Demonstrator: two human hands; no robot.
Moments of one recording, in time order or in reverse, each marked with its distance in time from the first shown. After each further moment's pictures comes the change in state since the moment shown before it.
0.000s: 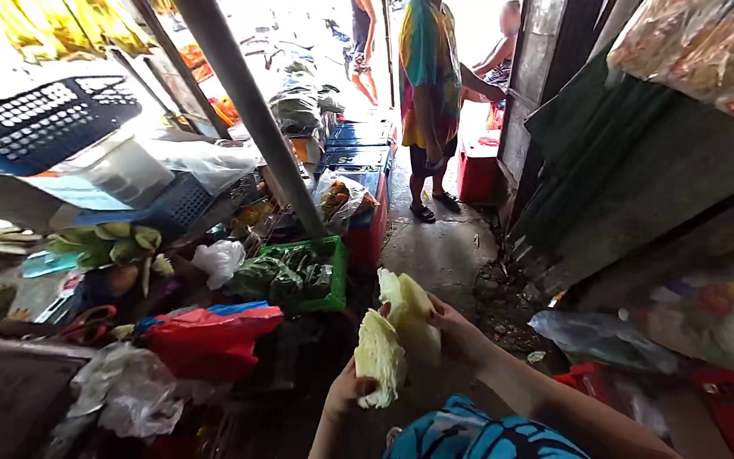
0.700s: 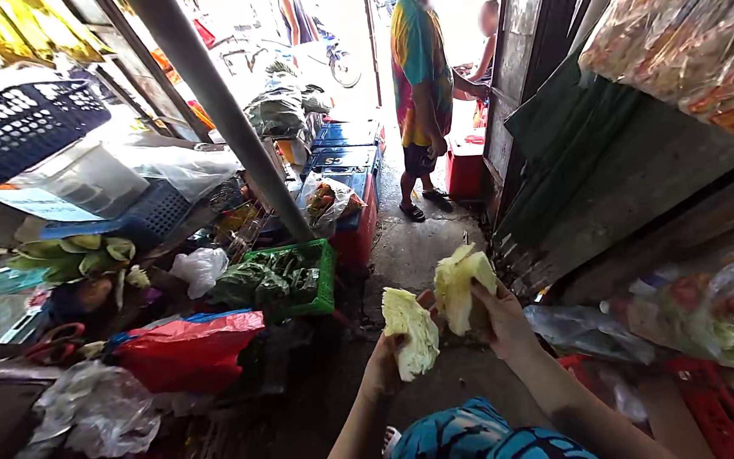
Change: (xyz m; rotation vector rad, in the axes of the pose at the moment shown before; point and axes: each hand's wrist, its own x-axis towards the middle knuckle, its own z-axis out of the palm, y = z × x) left_hand 0.085 -0.050 0.060 -0.316 0.247 -0.139; right_hand -0.044 -0.065 -0.032 -0.131 0.641 -0.355
